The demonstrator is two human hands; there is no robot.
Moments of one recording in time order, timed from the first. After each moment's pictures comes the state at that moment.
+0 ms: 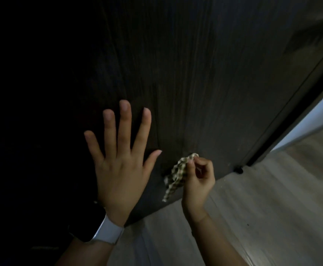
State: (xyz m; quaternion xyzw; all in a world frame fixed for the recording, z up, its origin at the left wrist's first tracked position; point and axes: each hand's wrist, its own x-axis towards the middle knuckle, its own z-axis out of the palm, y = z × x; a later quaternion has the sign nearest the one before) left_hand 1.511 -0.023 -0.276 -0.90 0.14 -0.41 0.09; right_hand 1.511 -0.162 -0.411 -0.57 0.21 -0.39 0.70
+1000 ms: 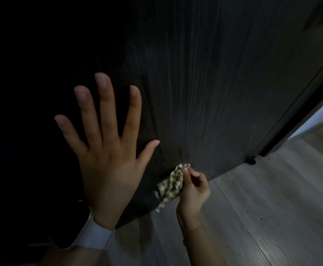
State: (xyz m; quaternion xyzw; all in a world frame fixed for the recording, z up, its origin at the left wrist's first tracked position) left_hand 1.510 -0.027 -0.274 -0.90 0.12 -0.40 0.10; right_hand 1.501 -0.138 -0.472 -0.44 0.37 -0.26 0.77
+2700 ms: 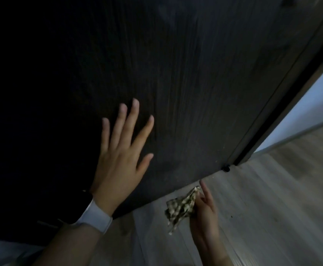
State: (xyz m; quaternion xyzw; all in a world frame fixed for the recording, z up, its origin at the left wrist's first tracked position) left_hand 1.473 -0.006 -0.258 -0.92 0.26 -0.27 -0.08; right_hand 1.396 -0.180 -0.412 -0.39 0.34 -0.10 0.85
